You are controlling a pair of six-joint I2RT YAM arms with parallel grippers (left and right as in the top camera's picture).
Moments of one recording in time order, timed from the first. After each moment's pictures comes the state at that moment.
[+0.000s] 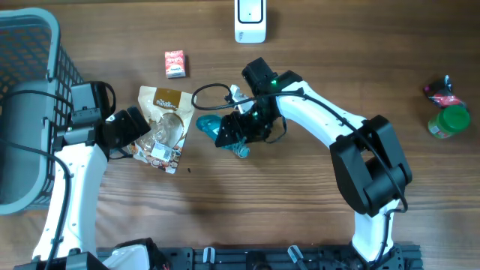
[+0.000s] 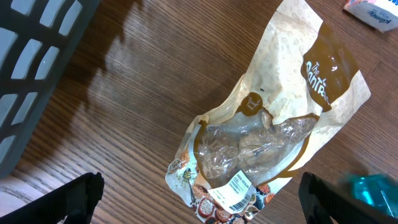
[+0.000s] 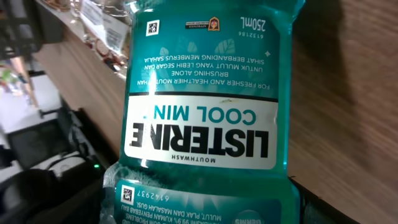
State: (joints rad) left arm 0.17 1.34 0.97 -0.81 -0.05 -0.41; right arm 0.56 2.06 1.47 -0.85 -0.74 0.20
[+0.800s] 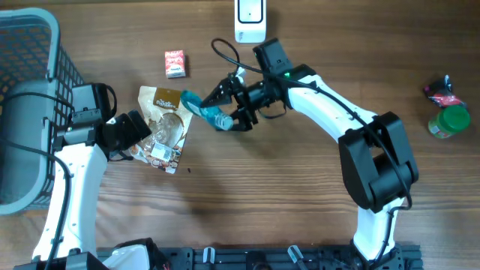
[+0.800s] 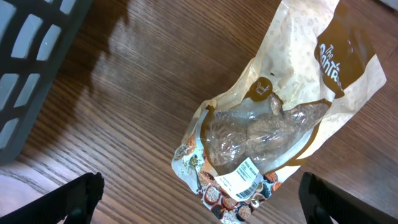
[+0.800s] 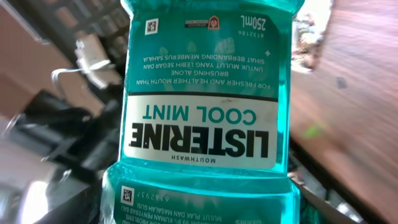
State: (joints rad) left arm 0.17 1.34 0.97 -0.85 -0.05 -0.41; right arm 0.48 2.06 1.47 -0.44 -1.31 1.01
